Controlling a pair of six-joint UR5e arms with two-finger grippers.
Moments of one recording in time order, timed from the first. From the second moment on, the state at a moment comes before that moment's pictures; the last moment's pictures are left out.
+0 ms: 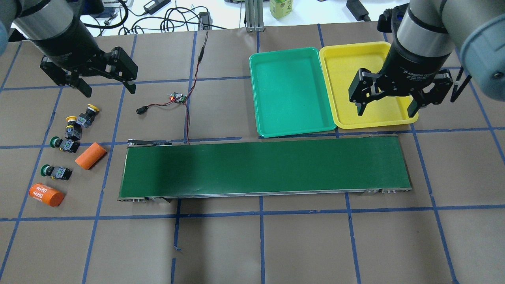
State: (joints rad) left arm -1.47 -1.58 -1.52 -1.62 1.56 0.07; right arm 1.58 -1.65 1.63 -1.47 -1.60 0.13
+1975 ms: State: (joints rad) left arm -0.99 -1.91 -2.03 -0.85 1.52 1.03; right arm 1.57 -1.65 1.63 -1.48 -1.60 0.13
